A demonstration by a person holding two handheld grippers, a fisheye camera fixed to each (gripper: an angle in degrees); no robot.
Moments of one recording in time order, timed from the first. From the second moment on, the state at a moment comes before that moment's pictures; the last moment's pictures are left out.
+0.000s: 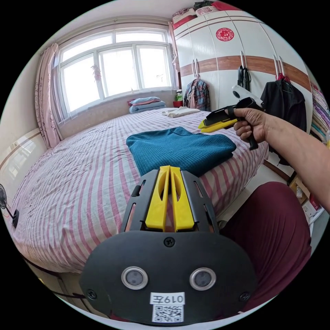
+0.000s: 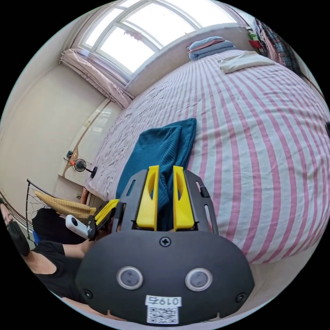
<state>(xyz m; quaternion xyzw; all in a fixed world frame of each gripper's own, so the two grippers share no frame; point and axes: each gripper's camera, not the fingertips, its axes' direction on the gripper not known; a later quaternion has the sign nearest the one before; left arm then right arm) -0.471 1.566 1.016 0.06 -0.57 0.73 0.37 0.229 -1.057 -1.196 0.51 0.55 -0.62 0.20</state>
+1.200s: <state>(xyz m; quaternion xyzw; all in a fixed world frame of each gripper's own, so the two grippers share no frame) -0.467 1.582 1.033 0.07 -0.57 0.74 0.34 0.111 -1.027 -1.154 0.50 0.54 -0.63 0.25</state>
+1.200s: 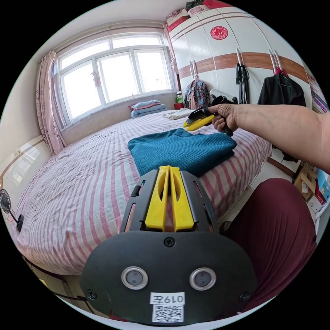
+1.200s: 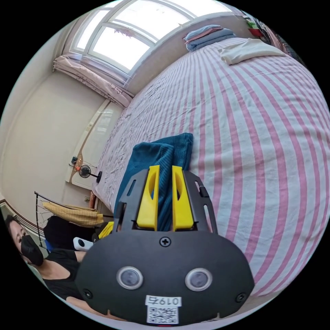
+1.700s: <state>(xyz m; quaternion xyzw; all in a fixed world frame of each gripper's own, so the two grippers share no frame) -0.440 1.576 1.038 0.05 -0.58 0.73 0.35 0.110 -1.002 -1.097 0.51 0.55 -0.61 0.24</state>
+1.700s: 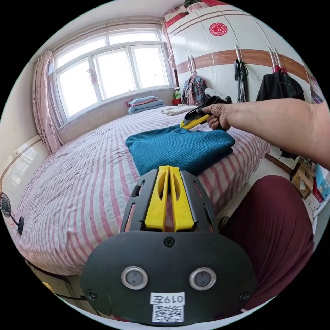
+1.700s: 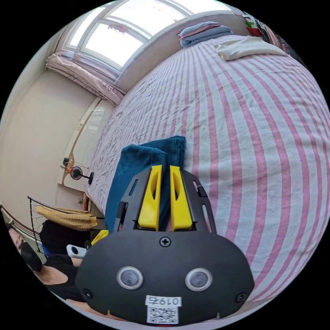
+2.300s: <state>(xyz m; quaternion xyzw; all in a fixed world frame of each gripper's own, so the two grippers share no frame) -0.293 1.551 0.897 0.09 -0.51 0.67 0.53 0.495 -1.017 -0.911 0.36 0.50 -0.78 -0.11</state>
